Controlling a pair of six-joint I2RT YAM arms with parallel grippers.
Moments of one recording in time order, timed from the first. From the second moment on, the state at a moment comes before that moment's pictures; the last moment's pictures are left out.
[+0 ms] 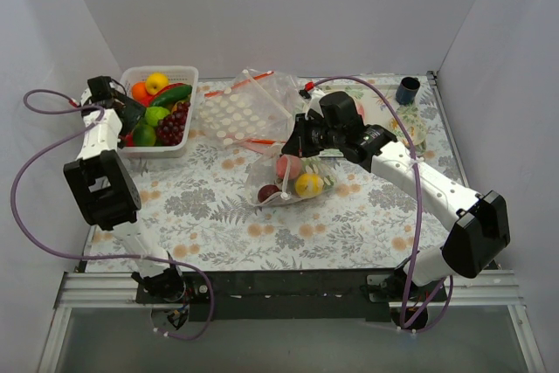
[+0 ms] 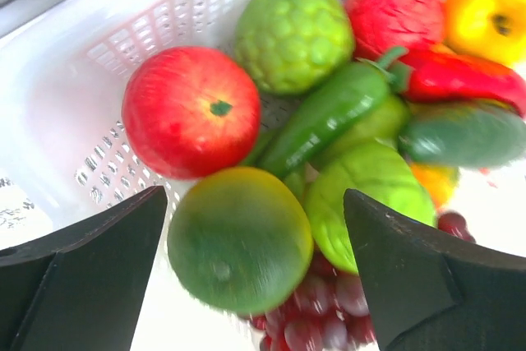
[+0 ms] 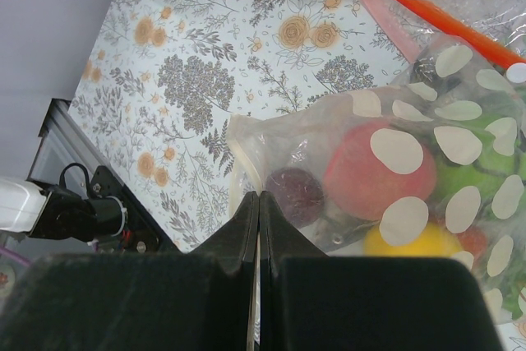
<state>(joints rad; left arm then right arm) 0.35 1.86 1.53 -0.57 -0.13 -0.75 0.69 1.46 1.28 -0.37 -0.32 0.46</state>
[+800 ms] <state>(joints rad) 0.23 1.76 1.42 -0.54 -0.26 -0.47 0.70 1.49 1.31 -0.40 -0.35 0.46</state>
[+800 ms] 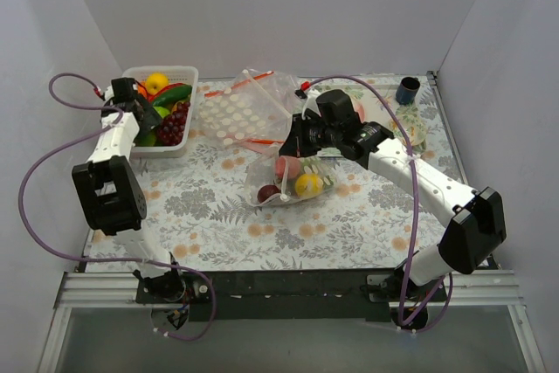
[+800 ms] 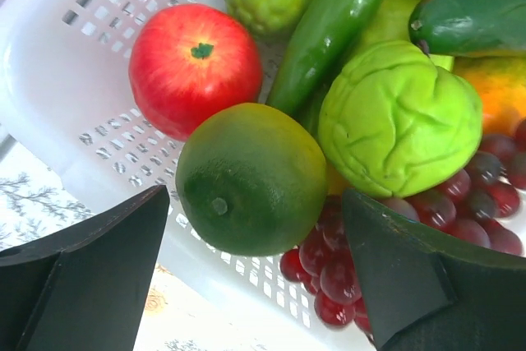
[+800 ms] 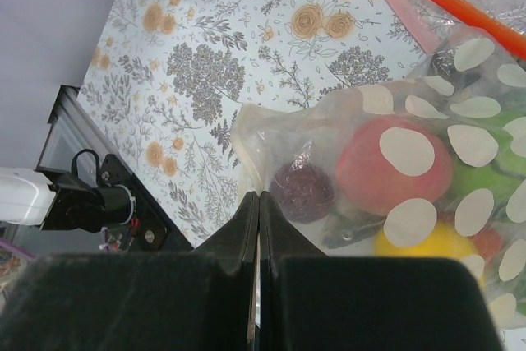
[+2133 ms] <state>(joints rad) 0.20 1.74 1.55 -0.63 -0.36 -0.48 0.72 1.50 1.35 -0.46 -0.32 0.46</state>
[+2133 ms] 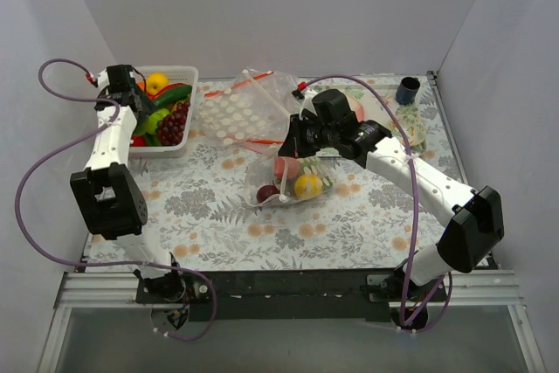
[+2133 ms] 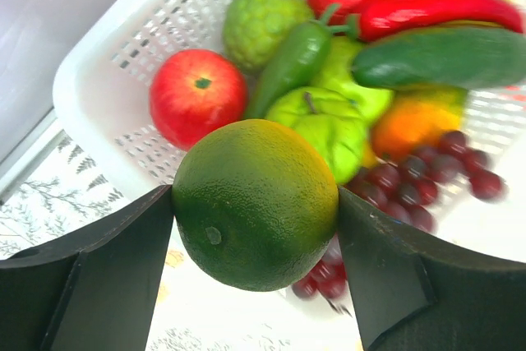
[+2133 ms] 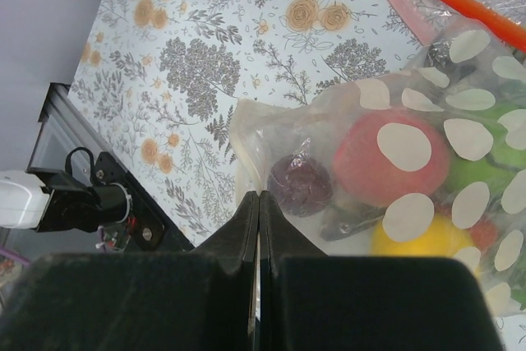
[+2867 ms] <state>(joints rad) -0.21 1.10 1.11 -0.57 0.13 -0.69 0.73 1.54 1.43 -0.50 -0.22 0.47</state>
